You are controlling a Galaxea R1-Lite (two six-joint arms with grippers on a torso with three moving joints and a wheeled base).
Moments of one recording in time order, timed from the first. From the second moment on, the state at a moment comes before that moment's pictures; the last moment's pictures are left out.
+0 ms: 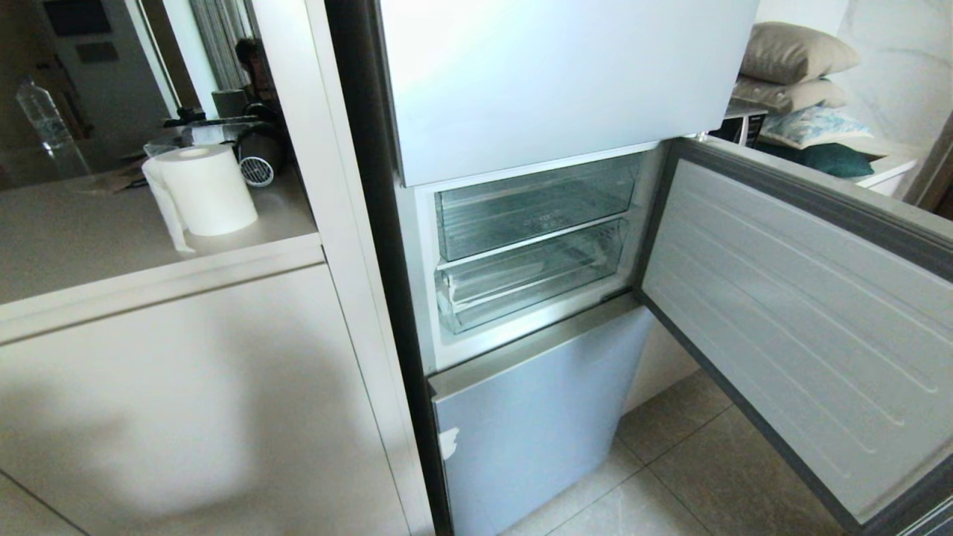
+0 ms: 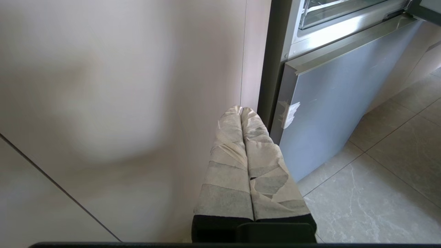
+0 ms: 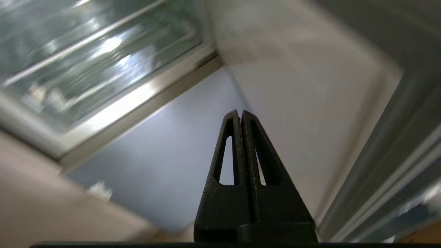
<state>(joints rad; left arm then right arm) 0.00 0.00 -0.03 0.08 0.00 0.01 -0.03 0.88 -0.46 -0.30 -0.09 0.24</state>
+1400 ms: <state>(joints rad) 0.00 0.00 -0.03 0.08 0.00 0.01 -0.04 1.55 -0.68 -0.66 0.16 0.20</state>
